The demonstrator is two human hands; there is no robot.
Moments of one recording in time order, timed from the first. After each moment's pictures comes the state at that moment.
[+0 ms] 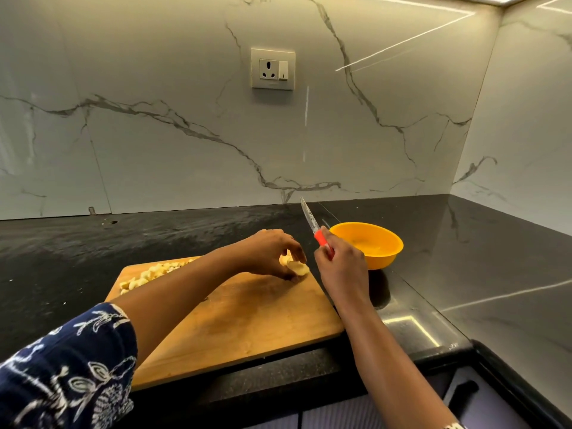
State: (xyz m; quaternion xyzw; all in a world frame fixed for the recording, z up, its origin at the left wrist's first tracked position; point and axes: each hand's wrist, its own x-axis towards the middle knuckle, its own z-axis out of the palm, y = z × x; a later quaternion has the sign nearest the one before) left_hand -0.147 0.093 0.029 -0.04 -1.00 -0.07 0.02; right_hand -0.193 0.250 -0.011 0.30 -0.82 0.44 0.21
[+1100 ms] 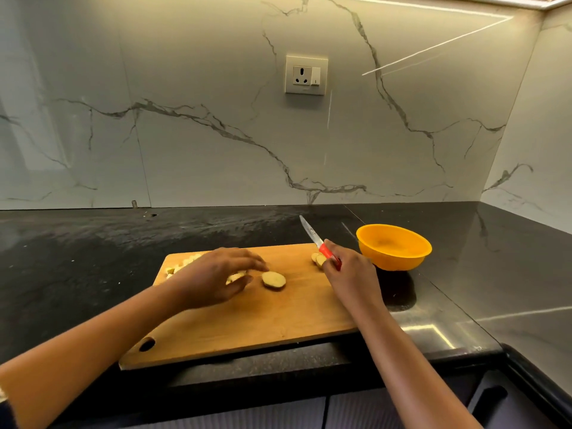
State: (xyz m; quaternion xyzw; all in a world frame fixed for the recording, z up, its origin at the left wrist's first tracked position) left_hand 0.000 0.043 0.007 -0.07 -0.98 -0.06 0.20; right_hand -0.160 0.241 -0.010 0.35 -0.85 0.36 0.16
